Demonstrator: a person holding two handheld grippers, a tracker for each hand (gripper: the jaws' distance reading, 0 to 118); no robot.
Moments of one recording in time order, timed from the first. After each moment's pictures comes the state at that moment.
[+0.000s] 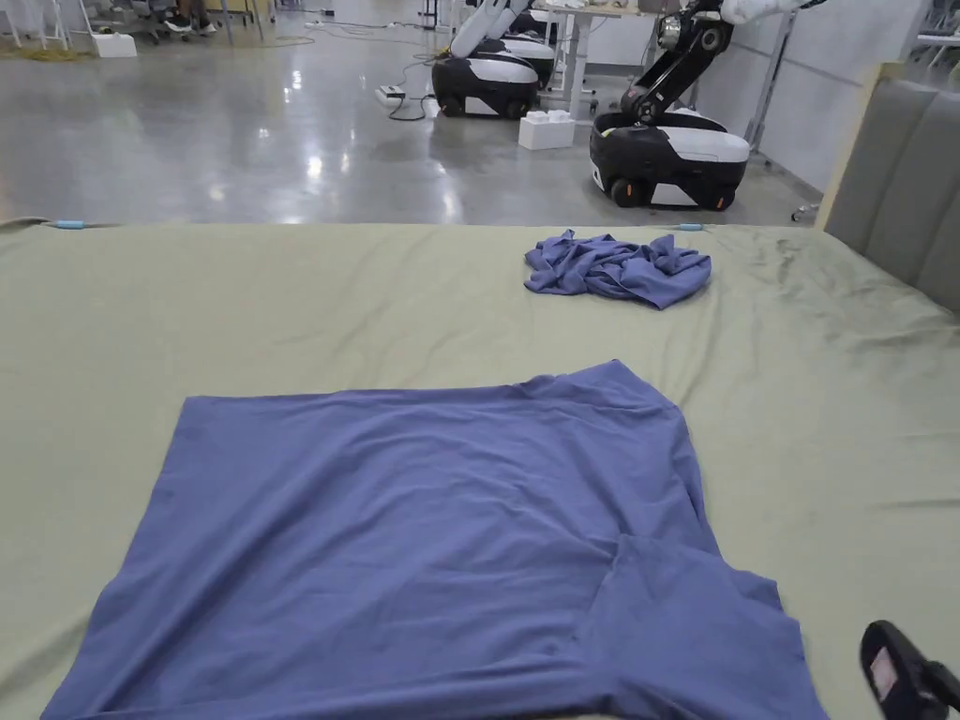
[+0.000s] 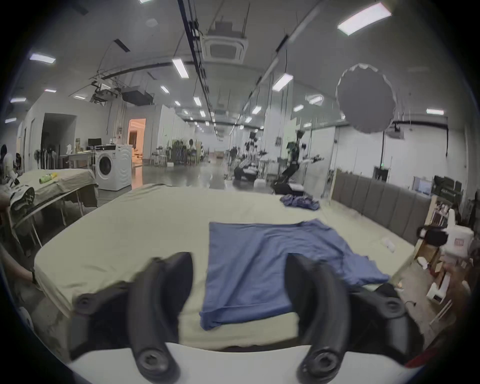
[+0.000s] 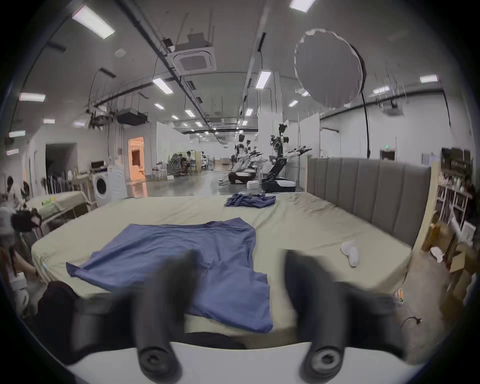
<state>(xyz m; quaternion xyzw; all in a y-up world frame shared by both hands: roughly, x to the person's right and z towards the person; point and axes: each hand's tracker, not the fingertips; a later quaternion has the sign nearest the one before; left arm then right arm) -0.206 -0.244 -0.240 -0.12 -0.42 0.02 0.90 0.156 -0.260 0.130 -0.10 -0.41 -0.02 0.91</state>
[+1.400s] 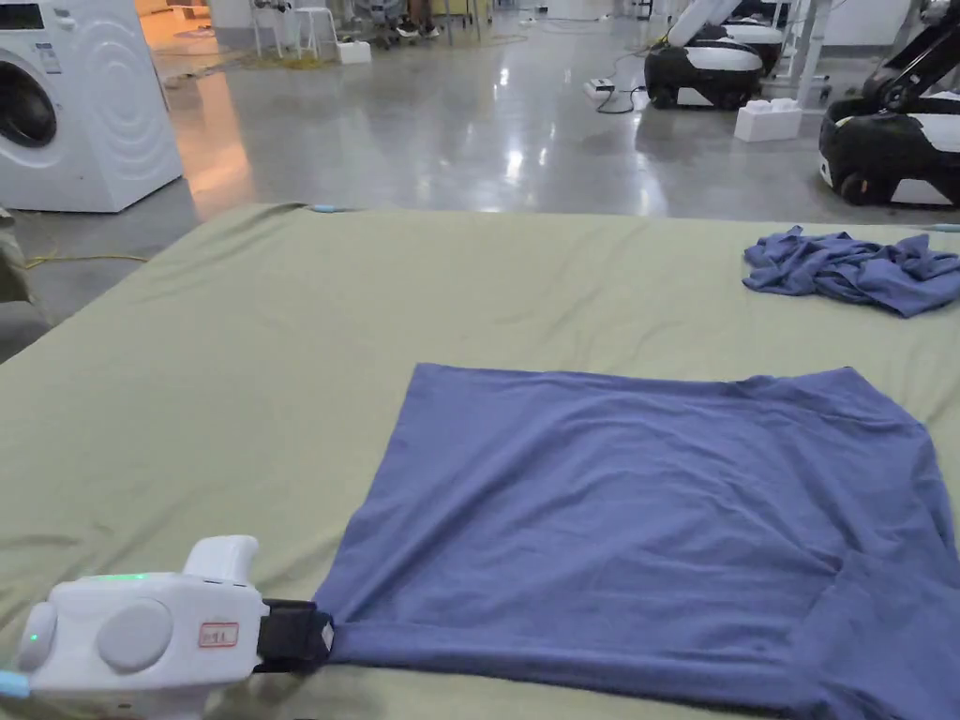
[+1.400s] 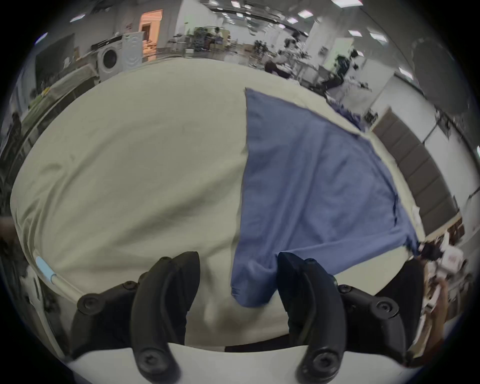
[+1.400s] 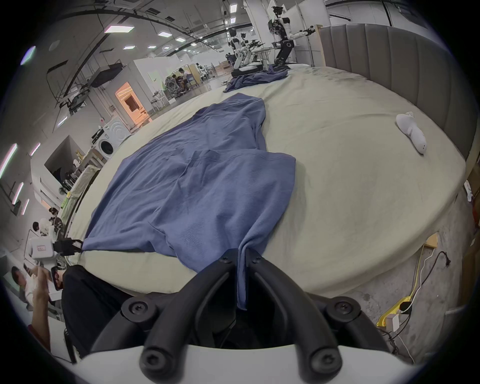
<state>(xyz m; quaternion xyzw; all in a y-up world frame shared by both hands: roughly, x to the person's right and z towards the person) -0.147 -0.377 -0.386 -0.48 -0.35 -0.09 0.80 0.283 -0.355 0.078 -0.34 -0.30 -0.28 0.85</state>
